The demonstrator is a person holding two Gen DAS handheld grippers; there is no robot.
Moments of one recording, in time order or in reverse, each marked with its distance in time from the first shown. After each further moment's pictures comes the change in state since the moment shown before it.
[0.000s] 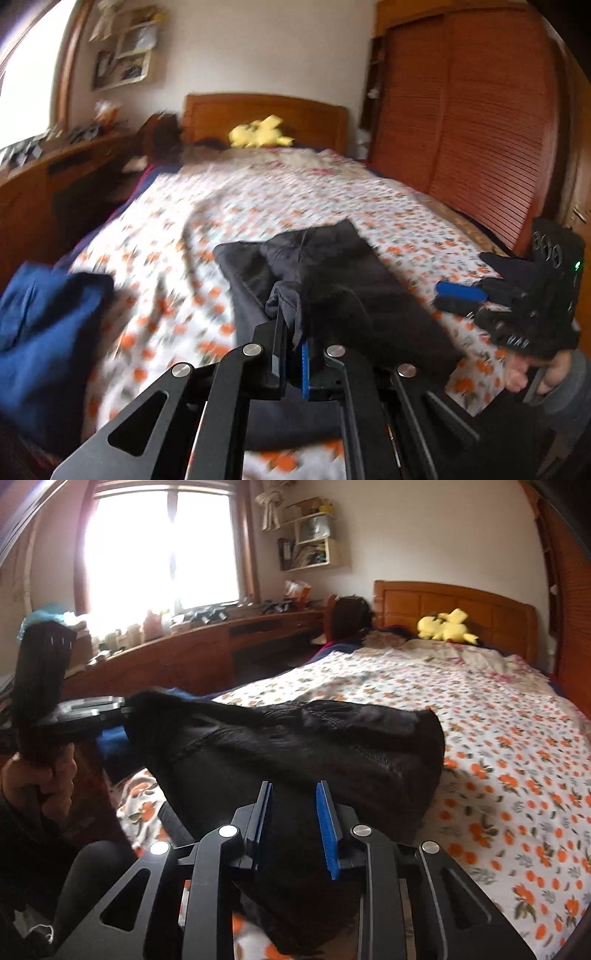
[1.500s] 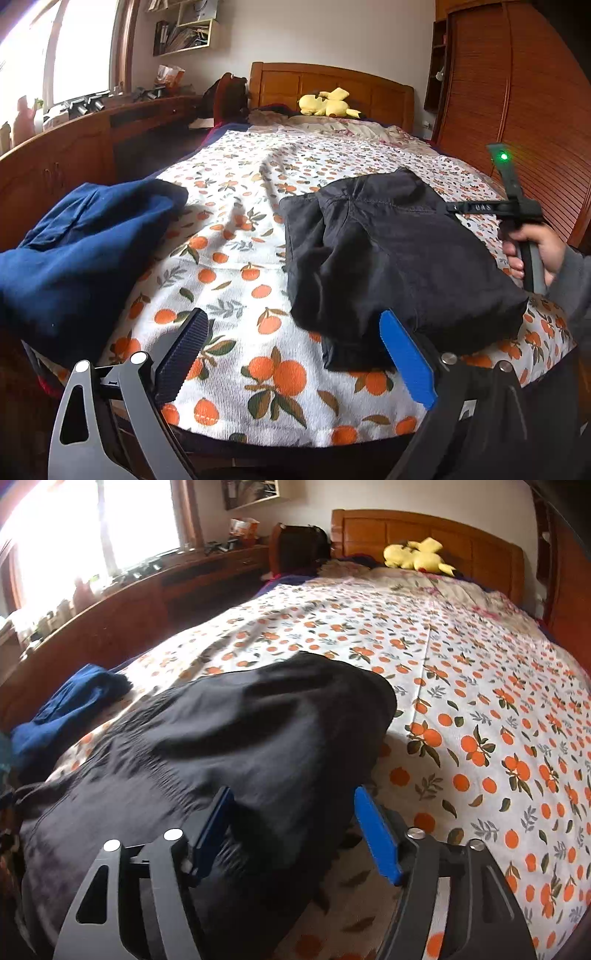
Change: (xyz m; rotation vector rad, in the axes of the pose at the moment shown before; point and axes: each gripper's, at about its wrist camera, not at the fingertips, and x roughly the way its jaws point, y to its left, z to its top) left arm 0.001 0.038 -0.079 -0.082 0.079 0.220; right arm 0.146 -0.138 0.030 0.133 0.246 -0.137
